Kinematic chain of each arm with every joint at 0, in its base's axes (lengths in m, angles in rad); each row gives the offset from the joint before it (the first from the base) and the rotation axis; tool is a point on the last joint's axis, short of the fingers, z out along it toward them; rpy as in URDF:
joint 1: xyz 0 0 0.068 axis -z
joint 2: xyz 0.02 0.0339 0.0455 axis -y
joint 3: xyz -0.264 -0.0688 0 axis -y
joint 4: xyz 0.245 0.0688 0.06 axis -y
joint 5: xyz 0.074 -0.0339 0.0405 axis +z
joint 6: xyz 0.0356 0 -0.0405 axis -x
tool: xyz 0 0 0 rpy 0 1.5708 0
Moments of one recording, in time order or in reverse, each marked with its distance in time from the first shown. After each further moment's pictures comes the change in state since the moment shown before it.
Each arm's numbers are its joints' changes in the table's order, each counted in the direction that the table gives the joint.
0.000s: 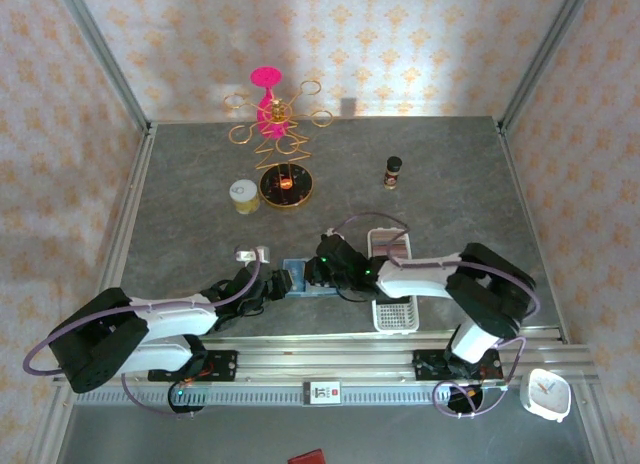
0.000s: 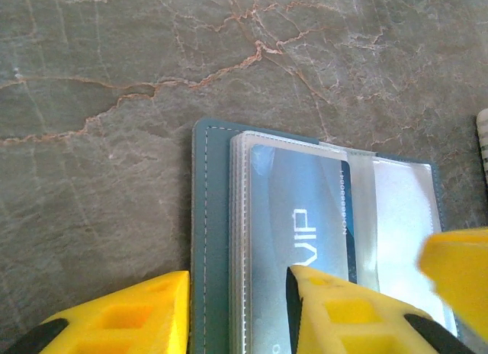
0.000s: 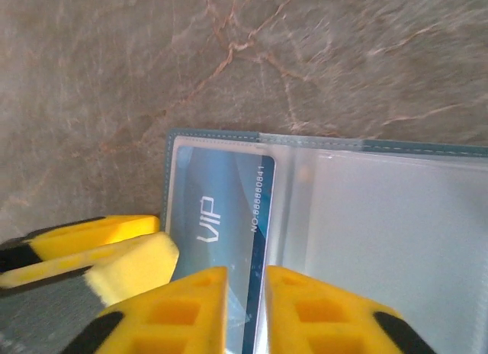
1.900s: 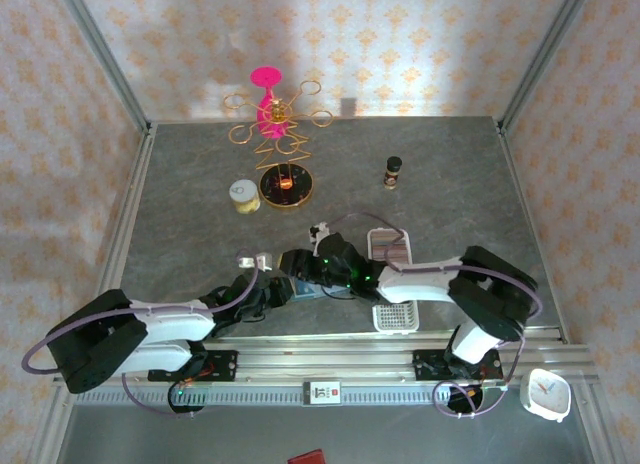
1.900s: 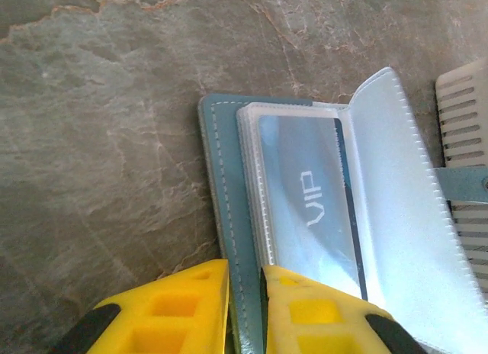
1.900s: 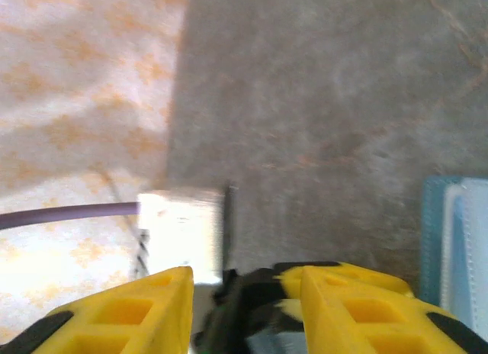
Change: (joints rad) left arm 0.033 0.043 -0.060 0.064 -0.066 0.058; right arm -0.039 0.025 -0.009 0.348 0.114 -0.127
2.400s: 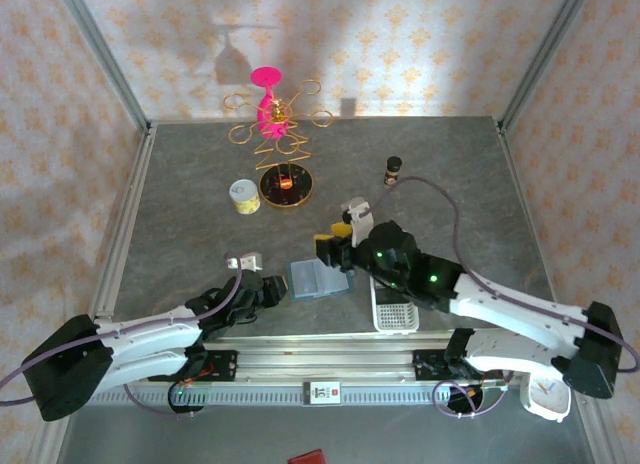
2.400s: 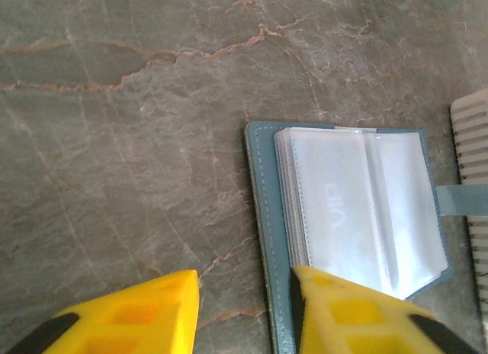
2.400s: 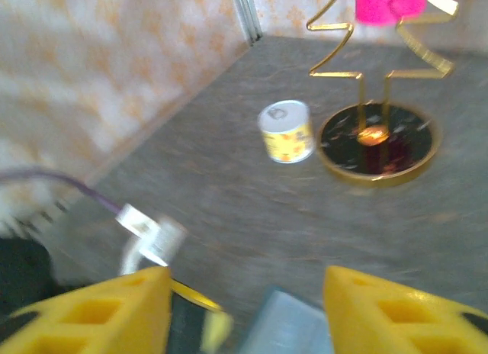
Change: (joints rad) left arm 0.000 0.210 0.010 -0.240 0.089 -0.020; right arm 0.007 0.573 0.063 -0.561 -0.266 0.833
